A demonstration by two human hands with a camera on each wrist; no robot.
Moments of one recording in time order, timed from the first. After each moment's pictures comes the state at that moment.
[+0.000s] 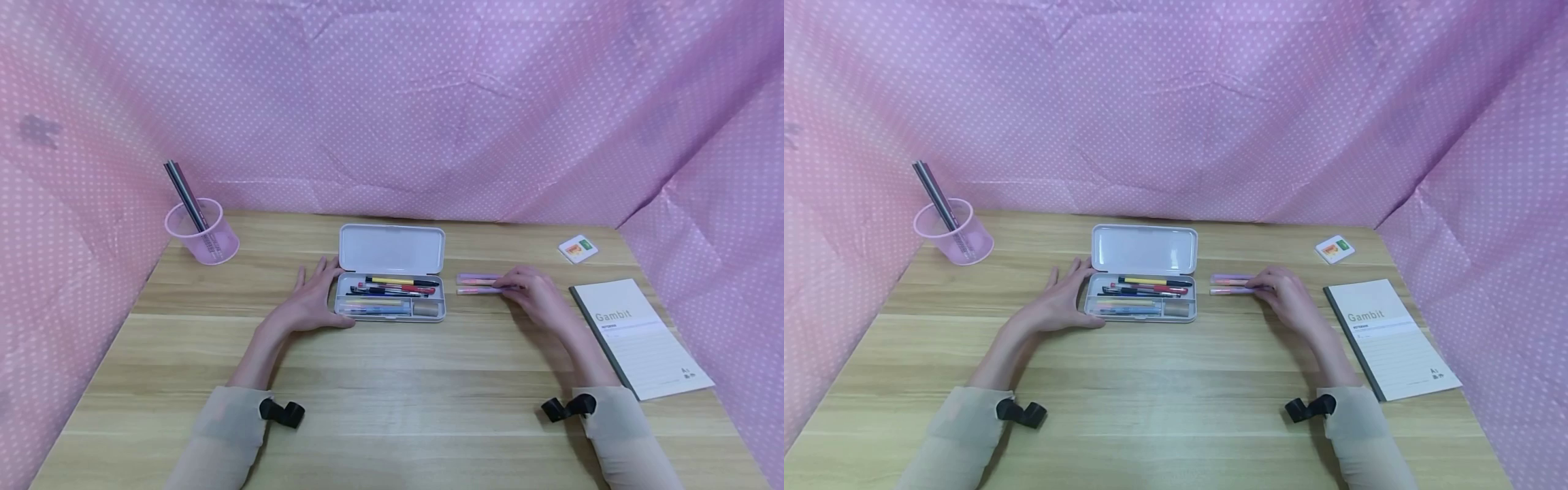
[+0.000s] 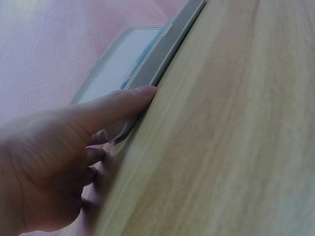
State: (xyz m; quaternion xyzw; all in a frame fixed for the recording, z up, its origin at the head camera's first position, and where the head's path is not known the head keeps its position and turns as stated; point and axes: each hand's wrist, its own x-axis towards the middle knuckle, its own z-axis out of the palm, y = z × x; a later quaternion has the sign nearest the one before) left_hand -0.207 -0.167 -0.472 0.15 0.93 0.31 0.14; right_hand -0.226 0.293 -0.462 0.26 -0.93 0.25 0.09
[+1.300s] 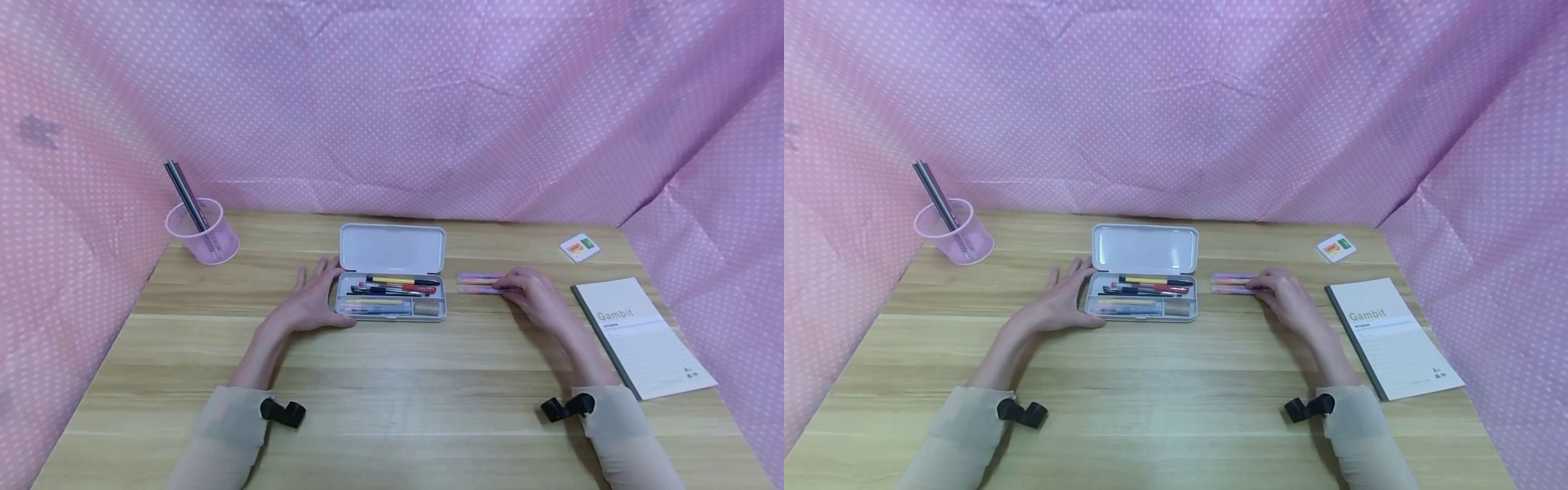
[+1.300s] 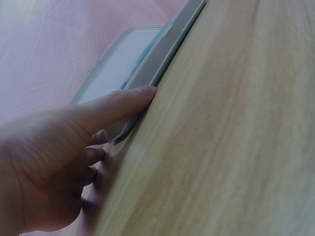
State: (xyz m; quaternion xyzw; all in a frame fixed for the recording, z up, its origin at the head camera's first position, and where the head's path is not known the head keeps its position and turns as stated) left_hand -0.210 -0.167 -0.476 0.15 0.93 0.31 0.14; right_hand -0.226 0.291 -0.465 0.25 -0.94 0.24 0.06
